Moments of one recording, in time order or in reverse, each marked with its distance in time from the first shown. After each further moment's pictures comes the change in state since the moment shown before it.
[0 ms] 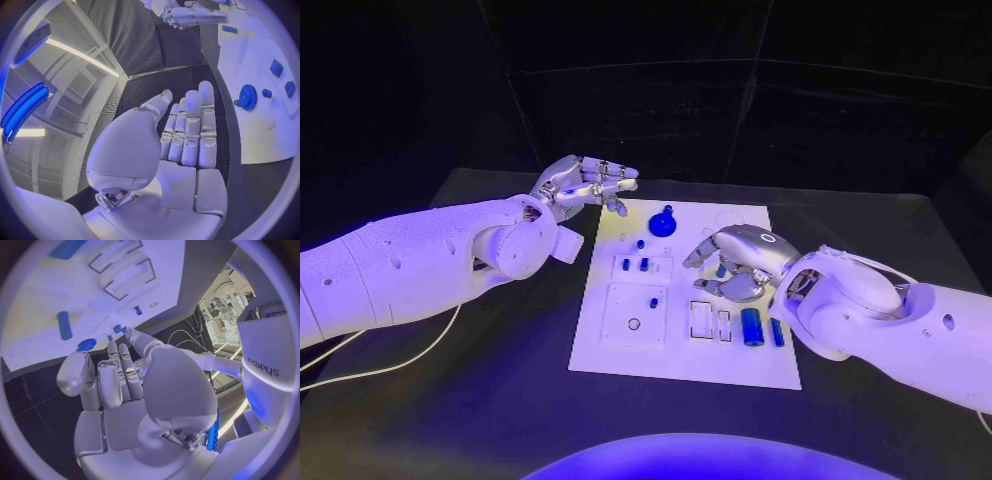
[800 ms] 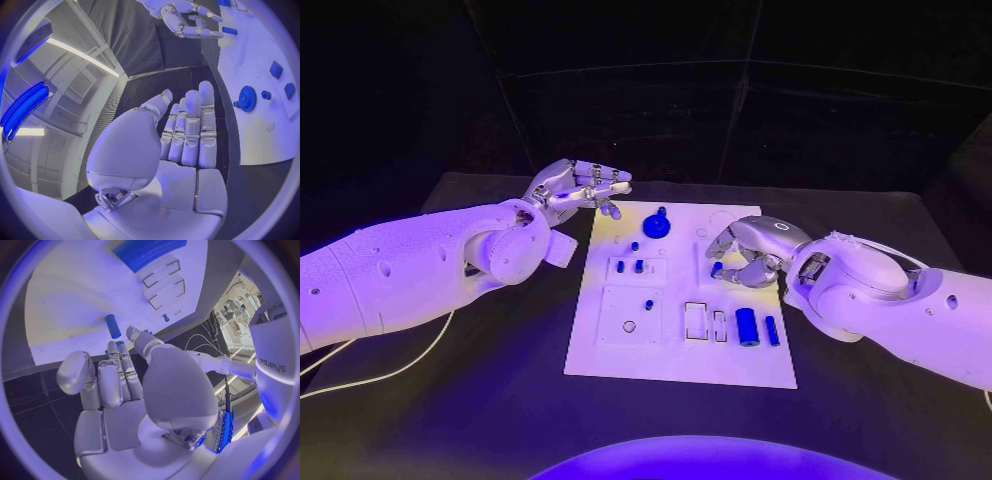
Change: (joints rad) left arm 0.000 0.002 -0.001 -0.001 0.000 0.011 -0.001; left_hand 0.000 0.000 0.000 0.000 0.000 0.000 0.000 0.000 0.000 0.000 0.000 0.000 0.000 0.000 0.000 0.000 -0.001 0.000 0.000 0.000 0.000 -0.001; right arm 0.025 -0.025 0.005 -0.071 0.006 0.074 -0.077; right_hand 0.018 -0.001 -0.030 0.004 -0.009 -0.008 0.001 0.001 0.004 -0.018 -0.003 0.025 -0.004 0.000 0.000 -0.003 -0.013 0.000 0.000 0.000 -0.015 -0.019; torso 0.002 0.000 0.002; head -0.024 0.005
